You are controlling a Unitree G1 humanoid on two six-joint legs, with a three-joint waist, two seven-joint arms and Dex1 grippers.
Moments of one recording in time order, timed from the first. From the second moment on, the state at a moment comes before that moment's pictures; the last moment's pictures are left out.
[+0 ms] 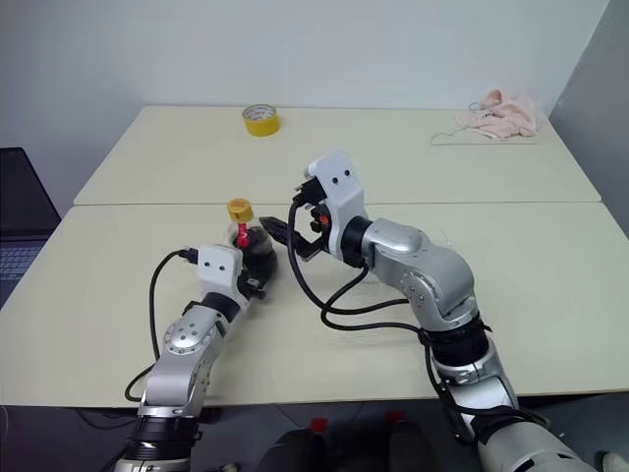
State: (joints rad) left arm -0.17 0.24 0.05 -0.07 -0.07 0.18 -0.23; right arm -0.76 -0.10 0.21 -0.27 0.47 0.93 0.30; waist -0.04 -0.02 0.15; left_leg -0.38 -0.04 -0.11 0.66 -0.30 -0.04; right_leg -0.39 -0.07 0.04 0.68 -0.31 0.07
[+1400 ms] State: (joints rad) left arm -0.21 0.26 -0.02 -0.09 -0.08 0.15 -0.33; right arm -0.68 -0.09 0.22 -0.27 0.38 0.76 0.42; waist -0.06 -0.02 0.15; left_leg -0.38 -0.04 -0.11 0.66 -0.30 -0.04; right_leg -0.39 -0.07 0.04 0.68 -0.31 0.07
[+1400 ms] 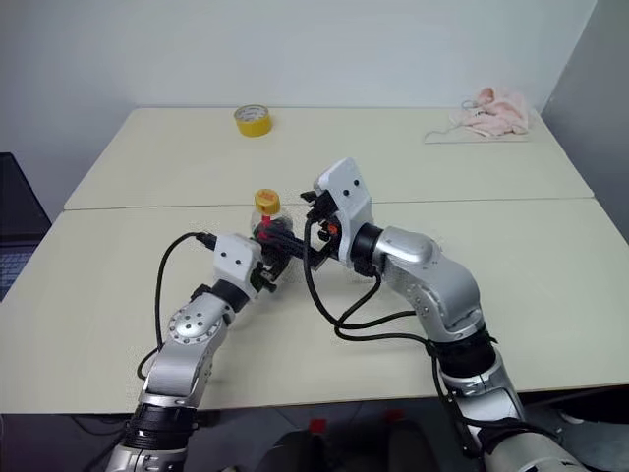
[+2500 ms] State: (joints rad) left arm -0.16 0.25 -0.01 -0.12 -0.09 0.21 -0.32; right arm -0.78 0.04 0.26 -0.08 0.29 0.73 0.37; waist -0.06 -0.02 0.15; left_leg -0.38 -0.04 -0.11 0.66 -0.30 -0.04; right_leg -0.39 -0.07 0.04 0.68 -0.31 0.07
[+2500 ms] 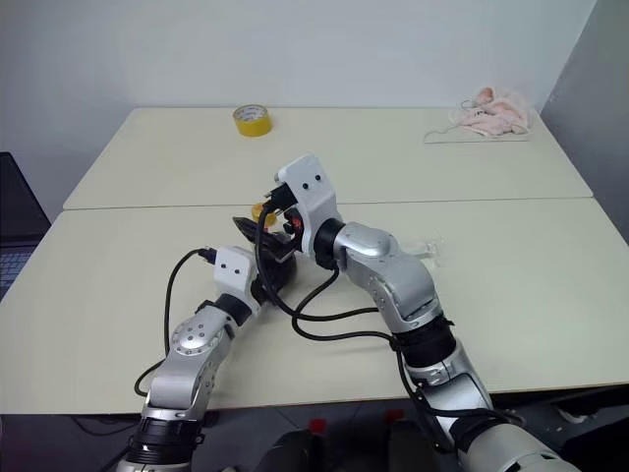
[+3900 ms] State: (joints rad) left arm -0.13 0.23 -0.03 -0.22 -0.14 0.22 -0.37; right arm -0.85 -0.17 0.28 0.08 0.29 0.35 0.98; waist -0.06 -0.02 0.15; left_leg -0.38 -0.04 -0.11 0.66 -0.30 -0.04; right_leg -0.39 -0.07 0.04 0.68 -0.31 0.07
